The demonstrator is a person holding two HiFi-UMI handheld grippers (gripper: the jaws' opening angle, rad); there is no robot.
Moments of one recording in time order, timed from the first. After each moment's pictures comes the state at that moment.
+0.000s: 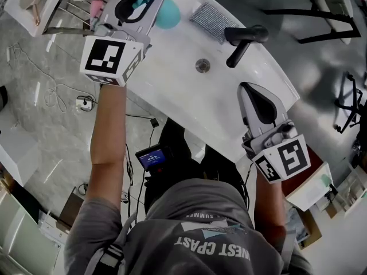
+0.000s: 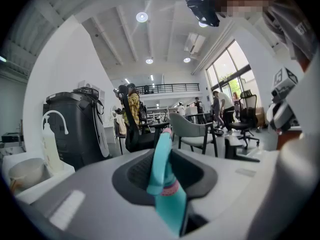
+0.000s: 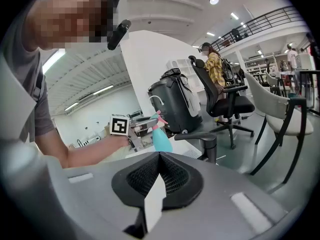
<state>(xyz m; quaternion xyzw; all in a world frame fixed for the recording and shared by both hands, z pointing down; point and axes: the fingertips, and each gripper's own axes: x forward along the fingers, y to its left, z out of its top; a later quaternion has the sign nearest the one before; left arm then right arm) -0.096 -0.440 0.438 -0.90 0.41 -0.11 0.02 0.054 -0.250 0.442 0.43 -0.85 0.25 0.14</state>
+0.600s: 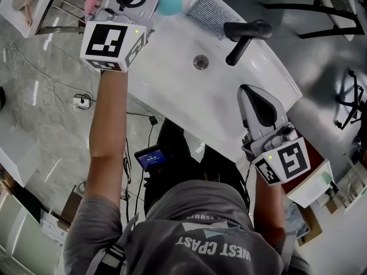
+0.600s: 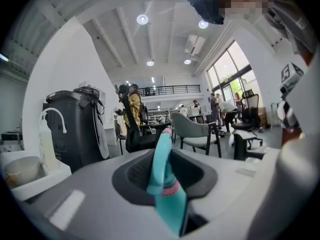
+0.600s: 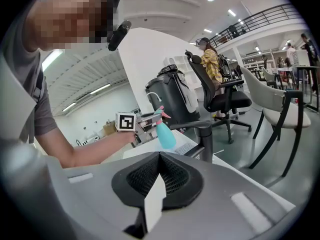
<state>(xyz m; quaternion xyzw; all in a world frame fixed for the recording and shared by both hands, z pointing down) -0.084 -0.465 0.459 -0.90 0.42 -0.10 0.02 0.058 -0.241 0.467 0.44 -0.85 0.27 0.15</state>
